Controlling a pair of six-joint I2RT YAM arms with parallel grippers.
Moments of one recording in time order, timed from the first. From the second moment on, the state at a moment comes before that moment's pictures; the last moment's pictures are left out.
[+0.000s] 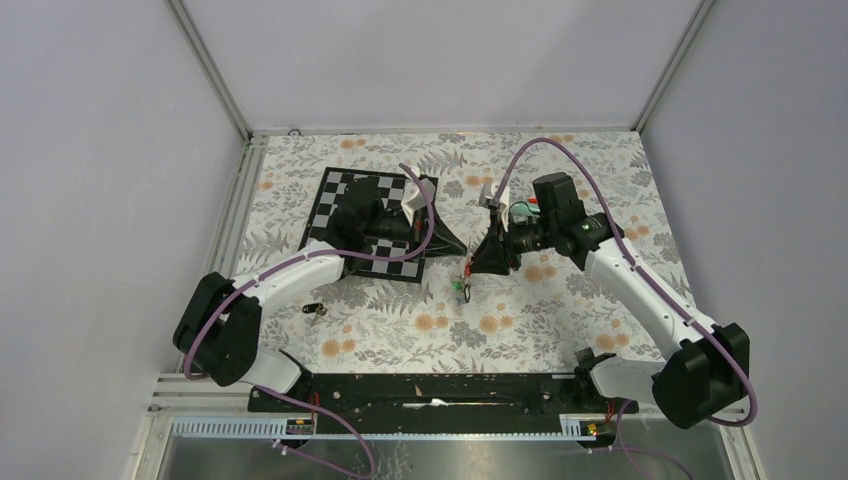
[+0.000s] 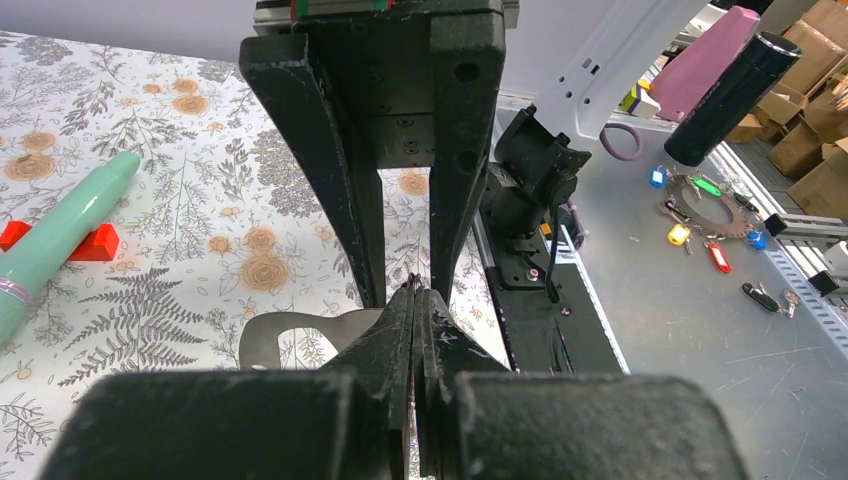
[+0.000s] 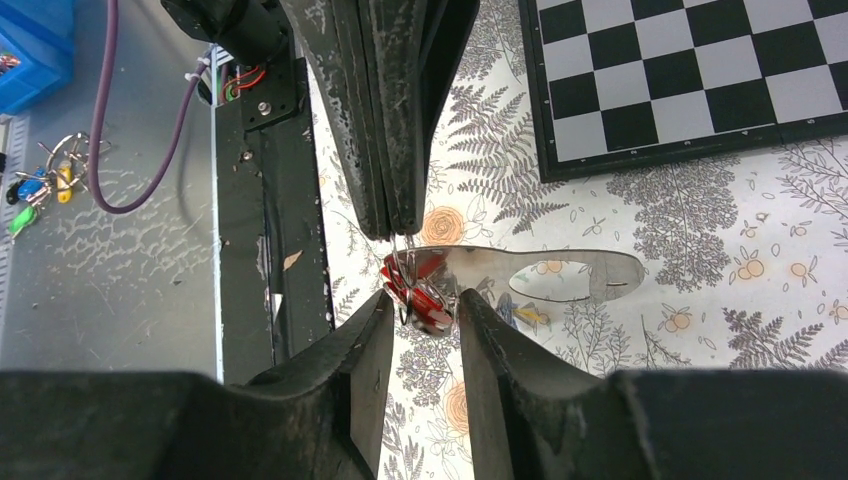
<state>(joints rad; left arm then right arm) -0.61 1.45 0.90 0.56 1.12 -0.24 0.43 1.25 1.03 -0.58 -0.98 -0.34</state>
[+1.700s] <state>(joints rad) -0.61 1.44 0.87 0.68 1.15 -0.33 0.42 1.18 1.06 -0.63 -0.98 -0.44</state>
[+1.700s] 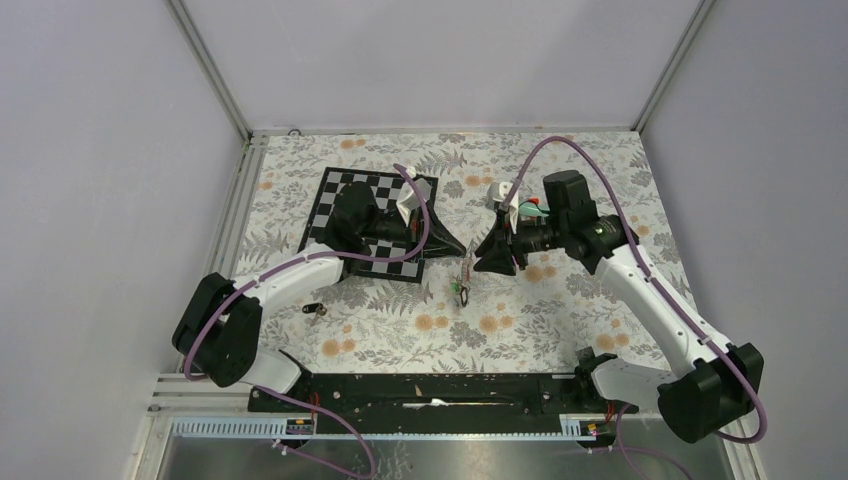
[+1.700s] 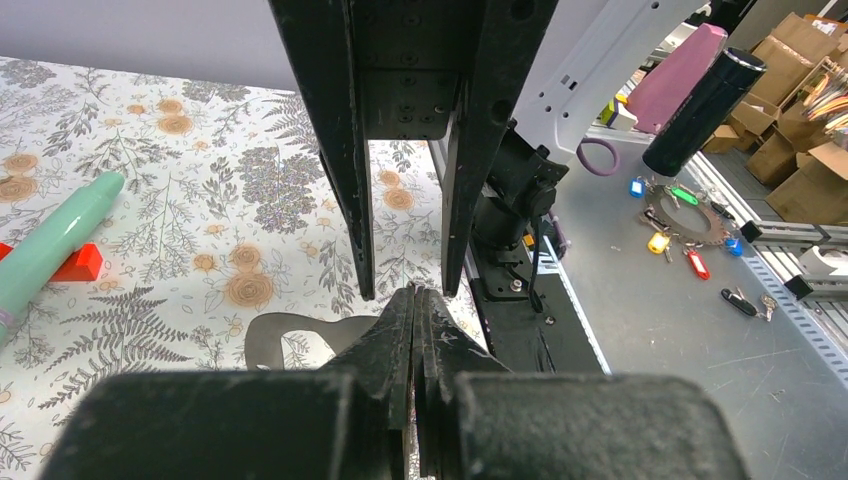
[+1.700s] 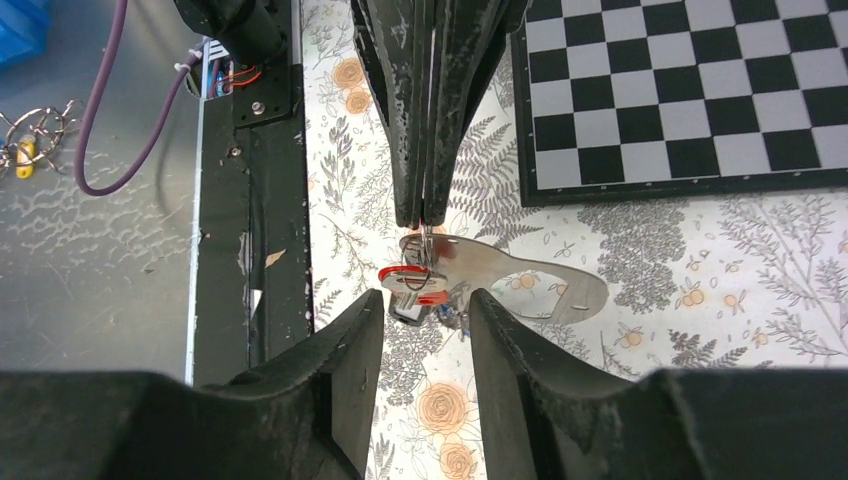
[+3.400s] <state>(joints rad) -0.60 1.46 0.98 0.33 1.09 -0.02 0.44 1.26 1.28 -0.83 -0.81 -0.51</state>
